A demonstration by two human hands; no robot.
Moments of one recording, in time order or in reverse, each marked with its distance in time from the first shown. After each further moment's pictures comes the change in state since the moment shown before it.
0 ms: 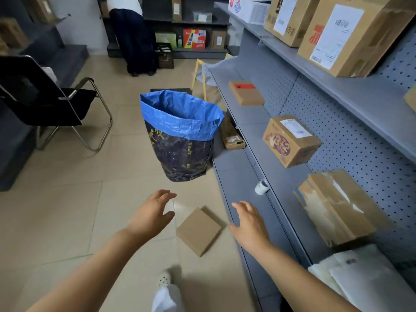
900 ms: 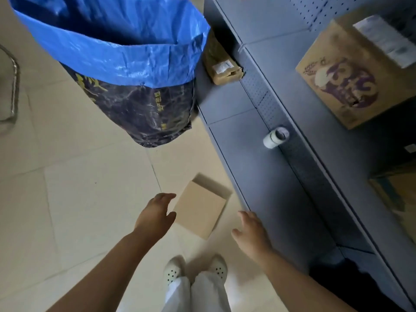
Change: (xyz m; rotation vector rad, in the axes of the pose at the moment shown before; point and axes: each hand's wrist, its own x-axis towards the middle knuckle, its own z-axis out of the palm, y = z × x) left_hand 0.323 -0.170 0.227 -0.041 -0.399 -0.130; right_hand 0.281 0.089 0.228 0.138 -0.372 0.499
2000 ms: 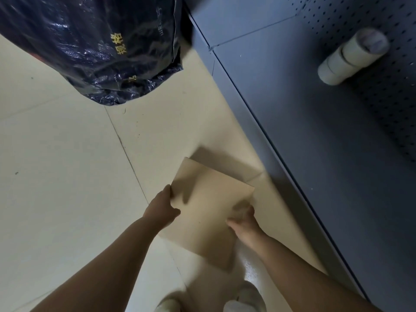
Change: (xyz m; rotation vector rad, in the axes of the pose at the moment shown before) left_hand 0.275 -0.206 0.320 -0.071 -0.243 -0.227; right_hand 0.347 0.104 0.337 0.663 -0.159 0.369
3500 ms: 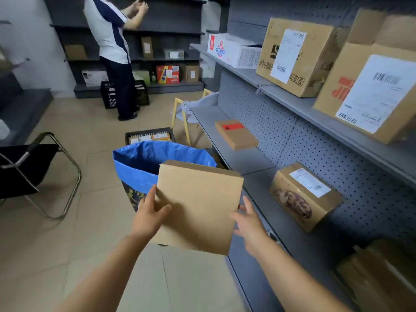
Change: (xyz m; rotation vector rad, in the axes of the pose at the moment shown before) left_hand -0.591 0.257 -0.464 -0.617 0.558 0.364; right_hand -0.710 -0.343 -0.275 0.456 0.012 -0.681
